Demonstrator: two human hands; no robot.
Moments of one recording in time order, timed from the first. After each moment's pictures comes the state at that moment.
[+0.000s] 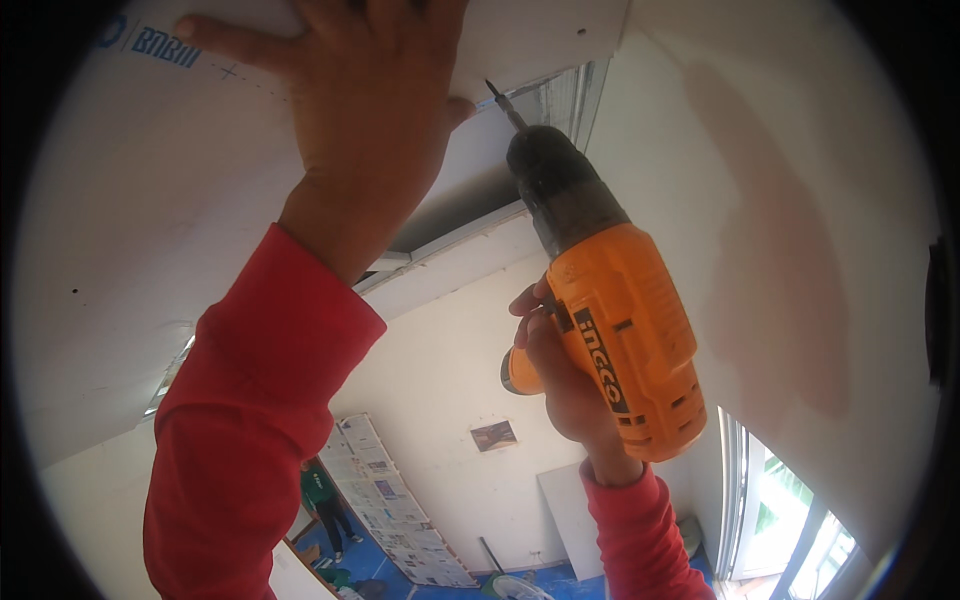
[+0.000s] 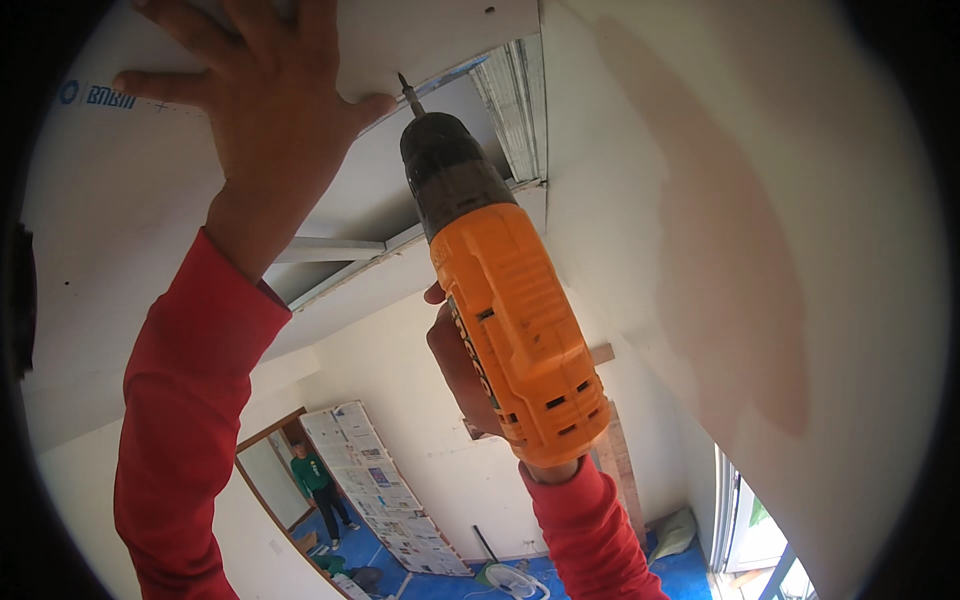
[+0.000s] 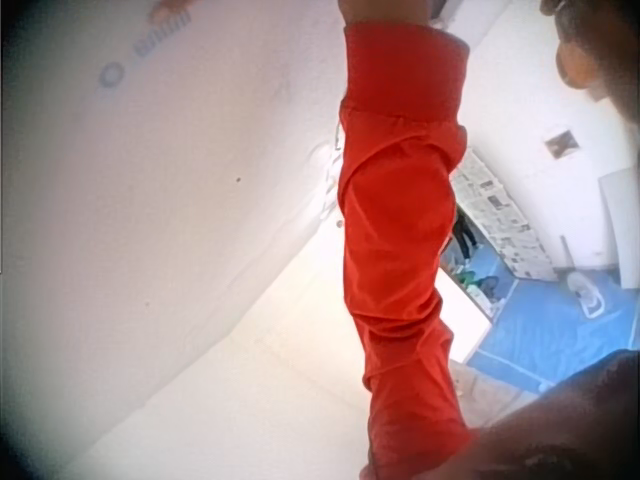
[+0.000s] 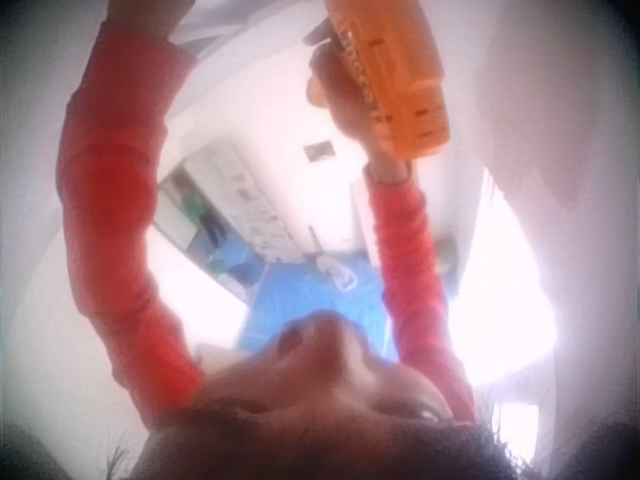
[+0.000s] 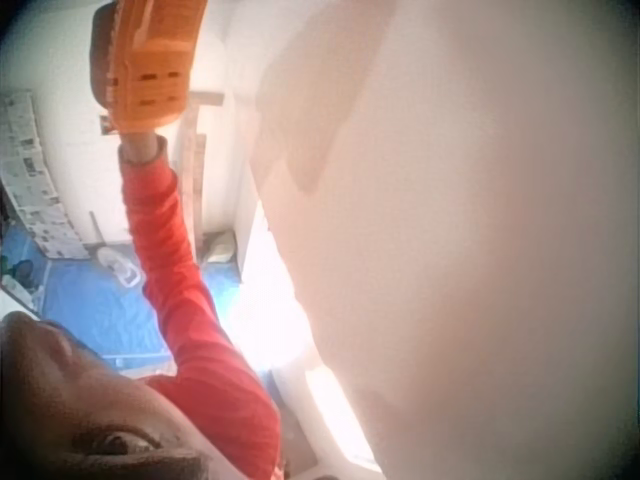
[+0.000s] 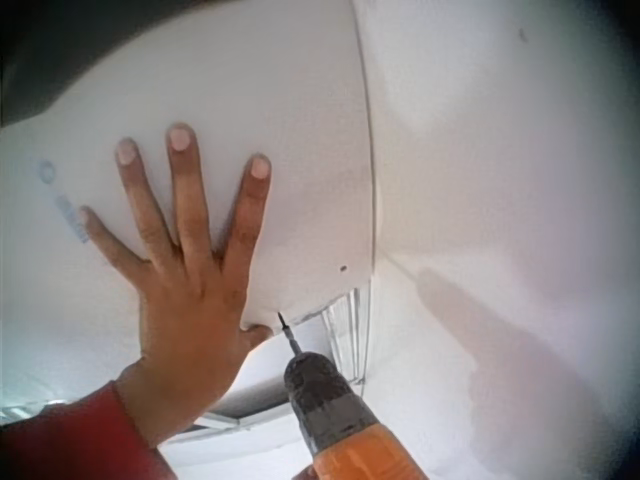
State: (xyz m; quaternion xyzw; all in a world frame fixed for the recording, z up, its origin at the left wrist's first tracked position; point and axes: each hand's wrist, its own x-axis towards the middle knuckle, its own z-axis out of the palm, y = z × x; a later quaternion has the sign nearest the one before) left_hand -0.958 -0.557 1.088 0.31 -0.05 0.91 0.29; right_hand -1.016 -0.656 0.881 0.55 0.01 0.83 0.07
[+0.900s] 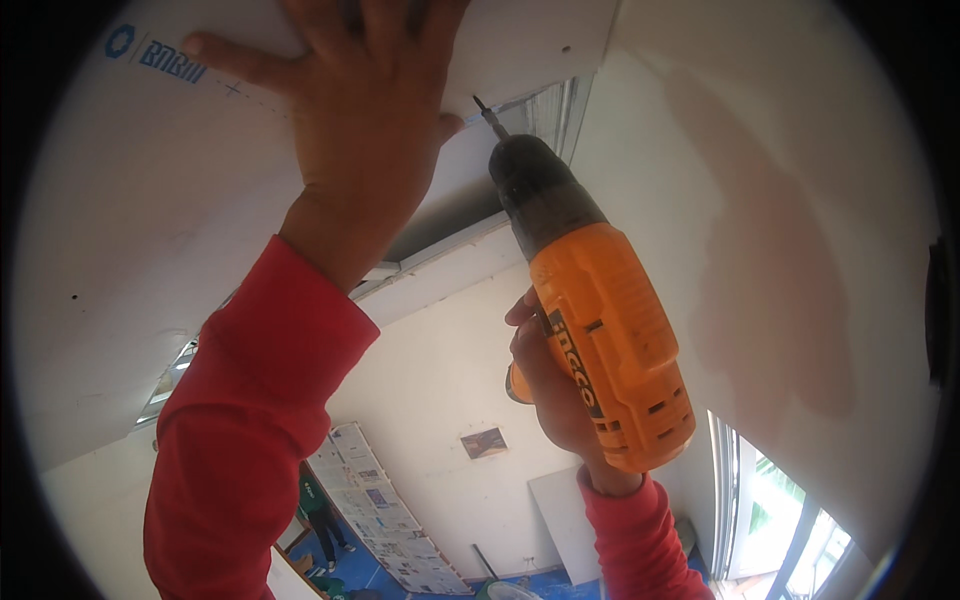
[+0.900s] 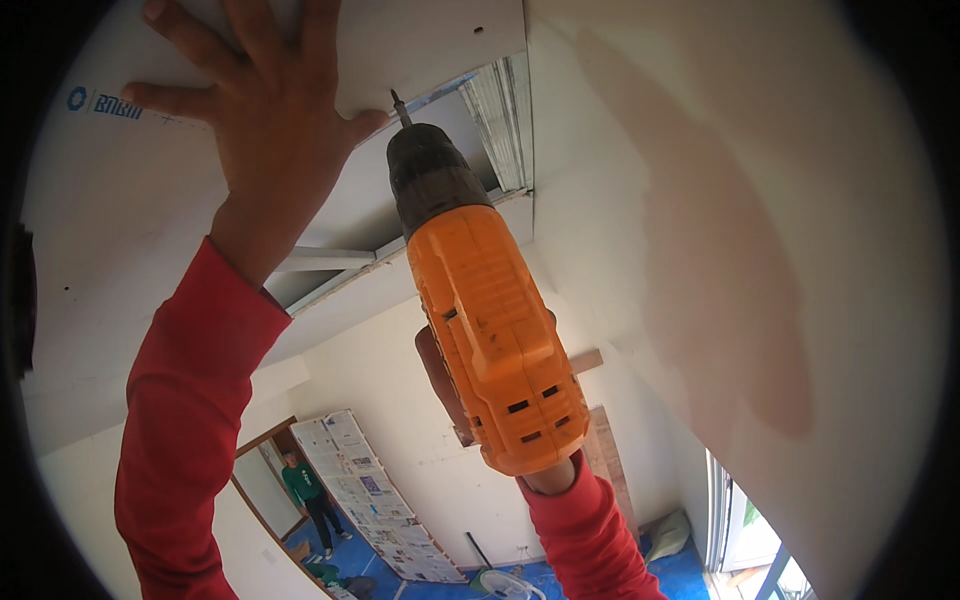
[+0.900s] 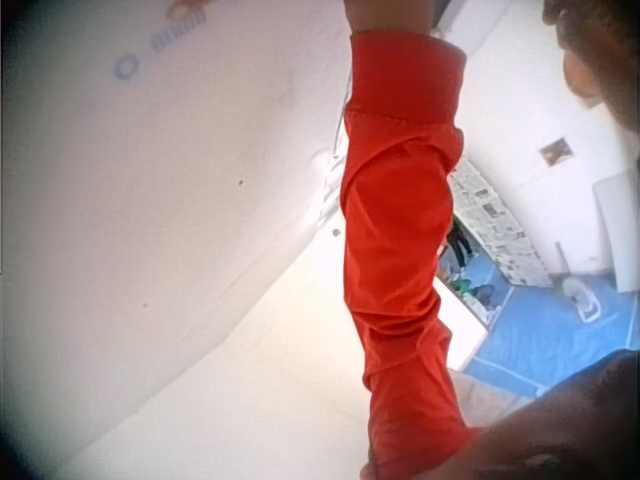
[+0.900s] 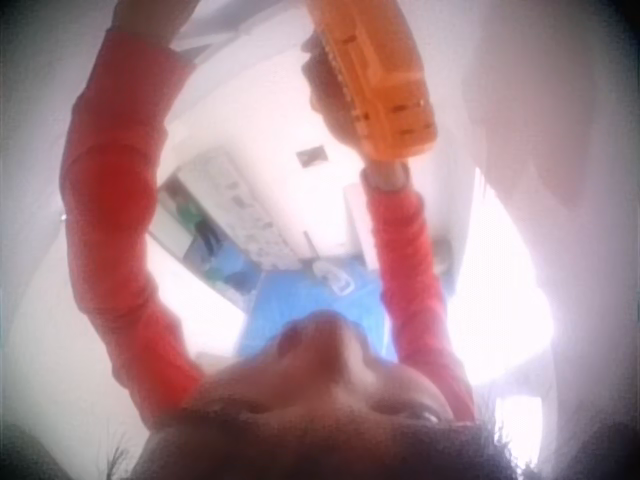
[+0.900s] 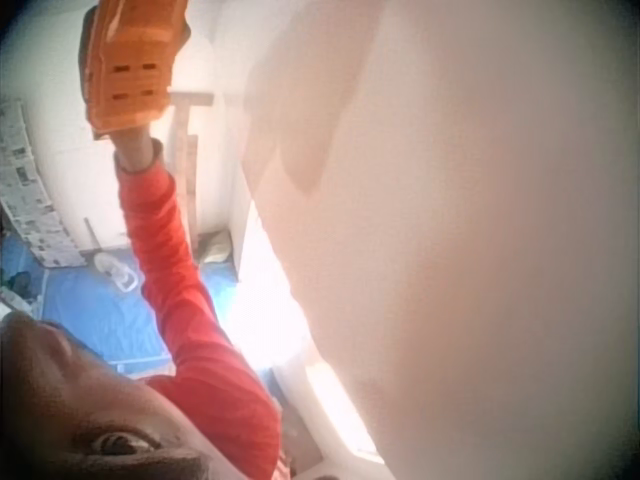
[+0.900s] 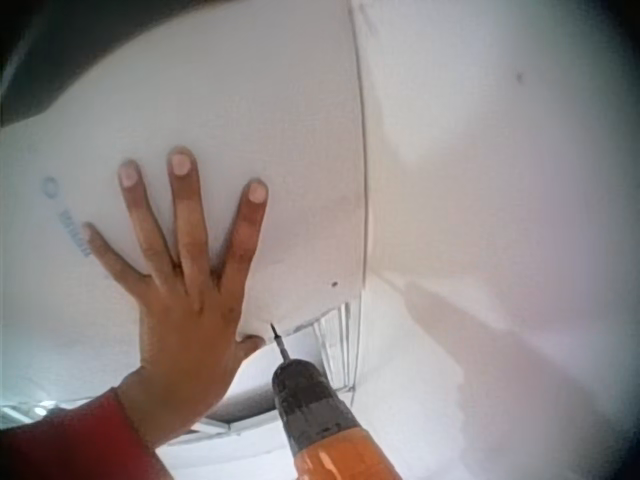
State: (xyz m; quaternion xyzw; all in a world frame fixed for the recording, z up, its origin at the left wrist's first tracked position) left_hand -0.975 -0.557 1.084 0.40 -0.16 0.85 0.29; right_hand -1.020 -0.648 0.878 0.52 0.03 0.85 -0.06
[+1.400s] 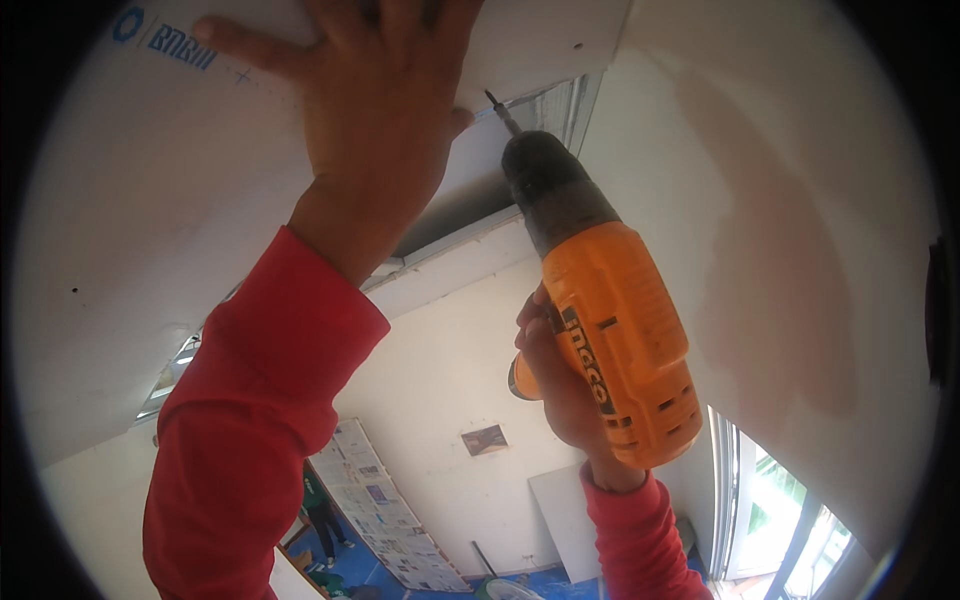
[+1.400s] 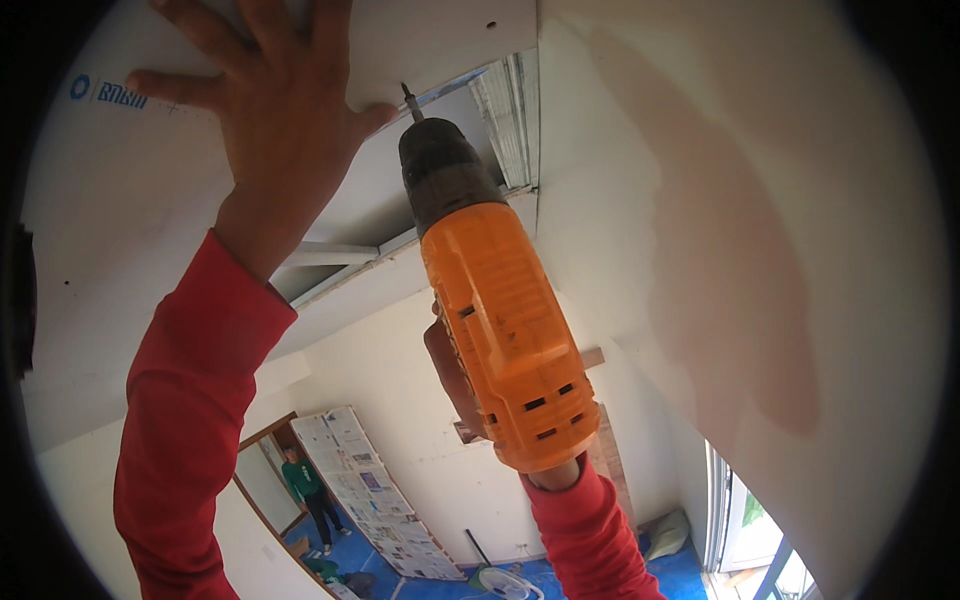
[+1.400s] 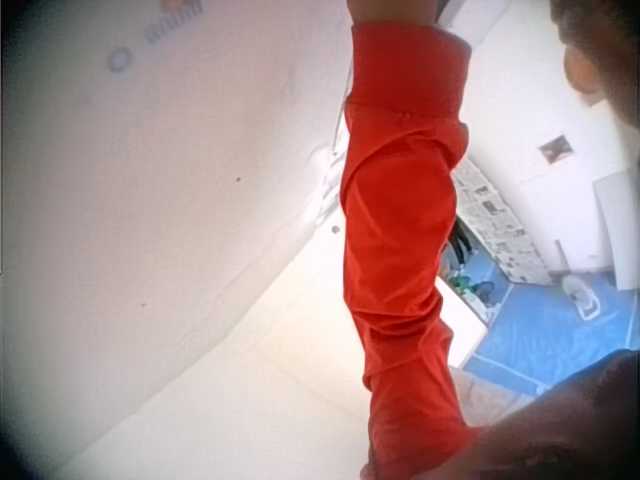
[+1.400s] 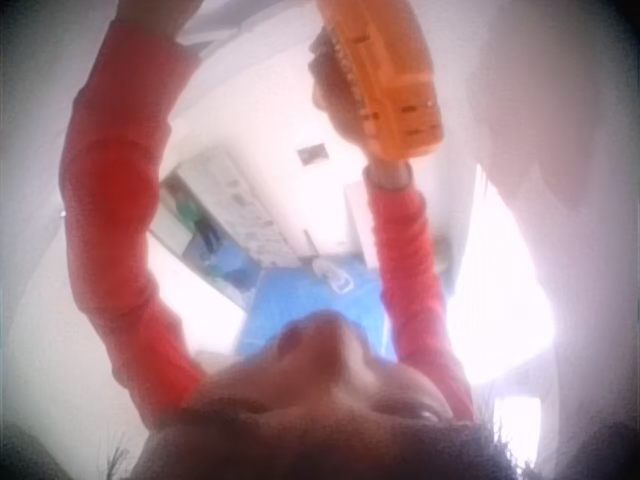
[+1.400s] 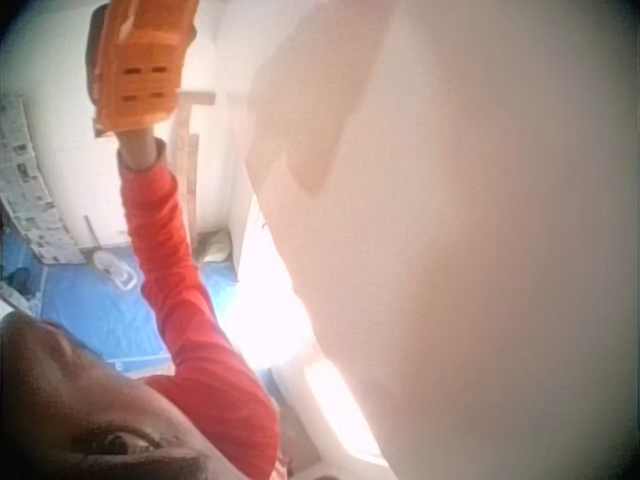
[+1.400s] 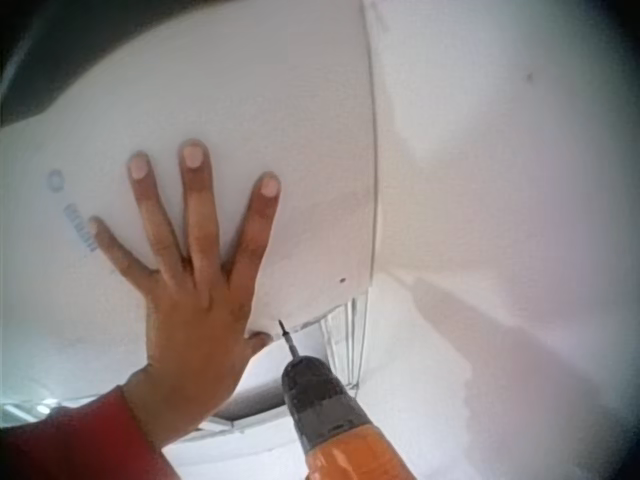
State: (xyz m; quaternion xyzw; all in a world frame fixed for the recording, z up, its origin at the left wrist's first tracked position) left_hand -0.979 -0.550 1.082 0.38 -0.21 0.85 0.31; right_hand -1.017 -0.655 0.885 0.52 0.05 0.85 -0.06
